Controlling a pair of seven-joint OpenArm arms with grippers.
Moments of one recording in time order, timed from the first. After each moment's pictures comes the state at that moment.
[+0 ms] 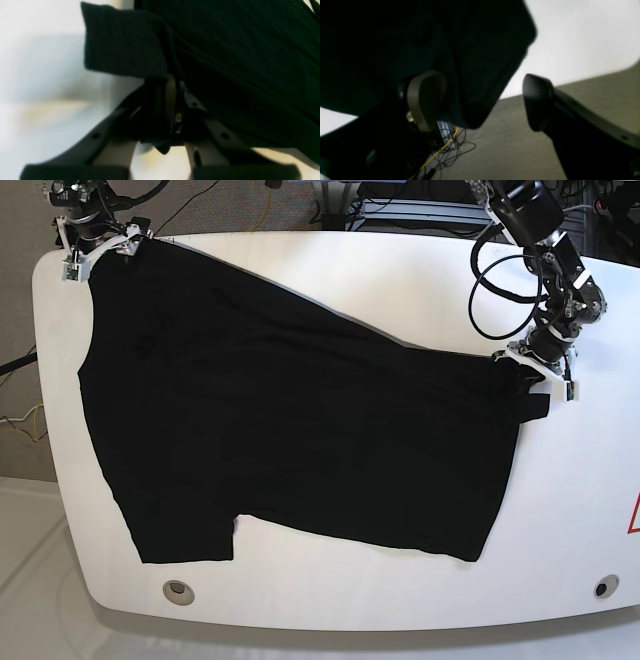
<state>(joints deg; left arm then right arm) -0.1 -5.4 -39.9 71.8 -16.8 -42.4 34.5 -24.6 -3.1 56.7 101.9 14.5 40.0 -54.3</state>
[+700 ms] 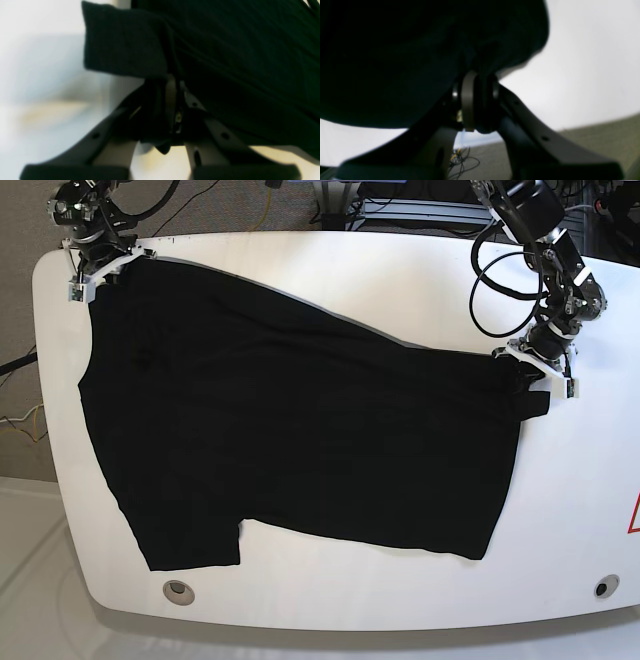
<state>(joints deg) 1.0 -5.5 -39.9 72.4 -17.1 -42.6 34.3 -21.8 -1.5 51.3 97.5 13.8 39.5 -50.3</state>
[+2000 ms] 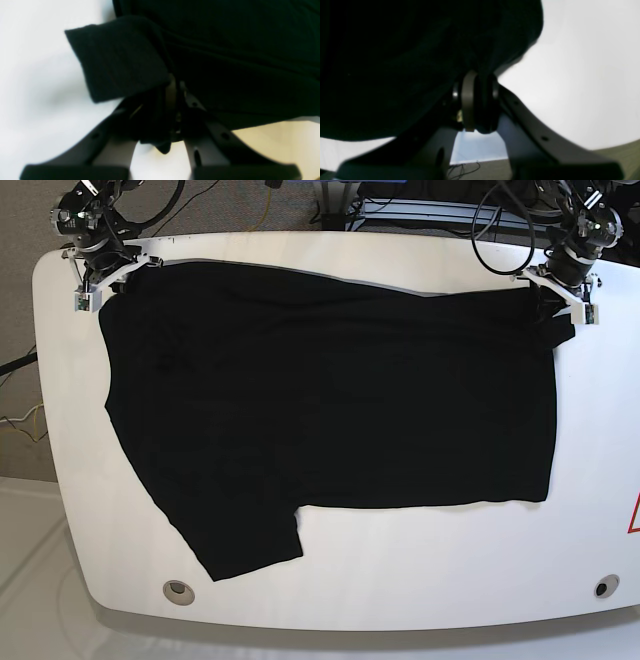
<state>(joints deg) 21.7 -5.4 -44.6 85.9 -19.5 -43.3 31.7 -20.2 -1.0 49.9 97.4 13.8 39.8 -51.4</state>
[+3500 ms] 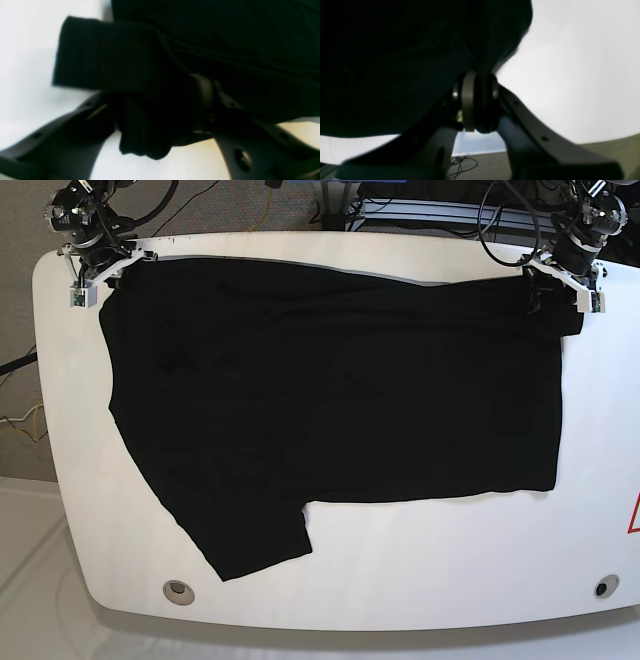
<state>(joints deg) 23.8 -5.5 -45.5 86.3 -20.4 -44.1 30.1 -20.5 -0.3 52.3 97.0 14.2 40.6 -51.4</state>
